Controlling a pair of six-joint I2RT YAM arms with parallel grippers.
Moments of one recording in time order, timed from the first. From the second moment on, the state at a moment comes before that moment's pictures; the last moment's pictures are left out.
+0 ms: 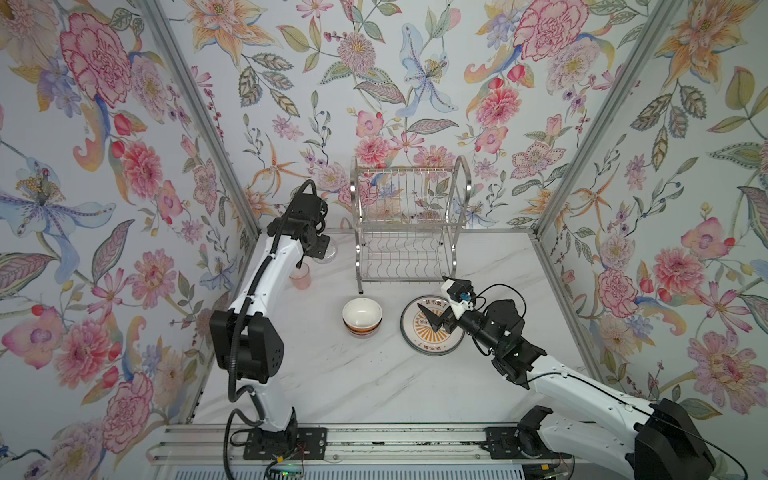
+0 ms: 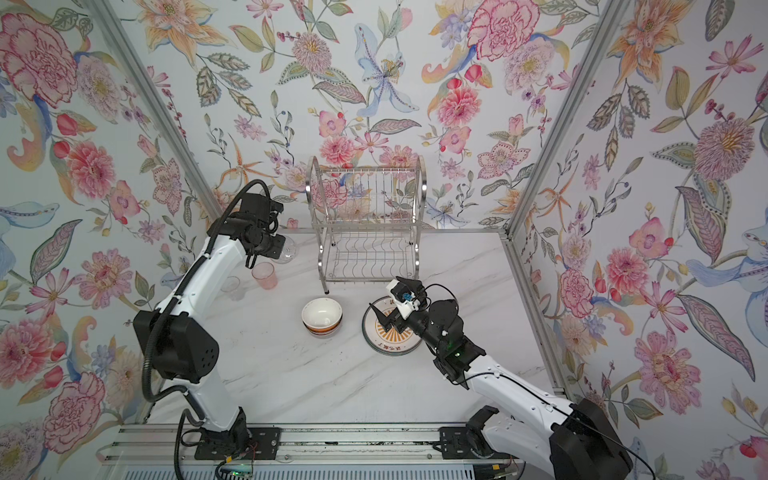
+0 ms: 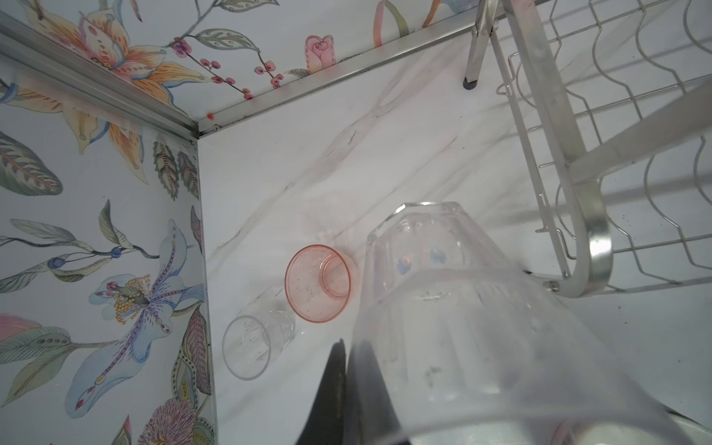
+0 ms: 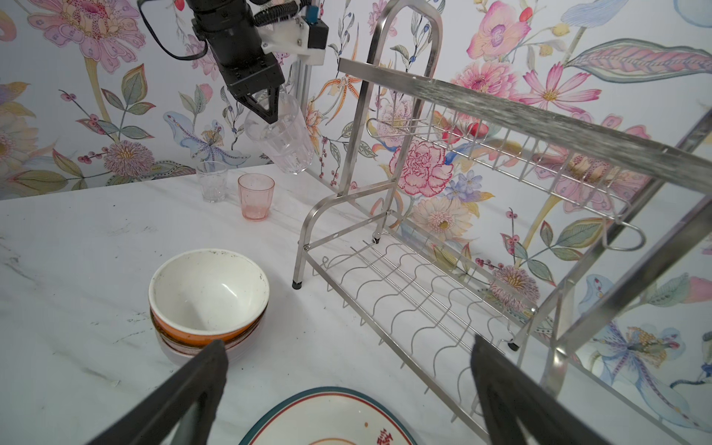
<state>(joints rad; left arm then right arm) -0.16 1.88 1.90 -1.00 -0.21 0.18 0.67 1.06 0.52 0.48 -0.10 -0.24</state>
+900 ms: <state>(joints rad) -0.13 2.32 2.22 -1.19 -0.15 0.21 0.67 1.02 0.48 0.48 -0.02 -0.22</state>
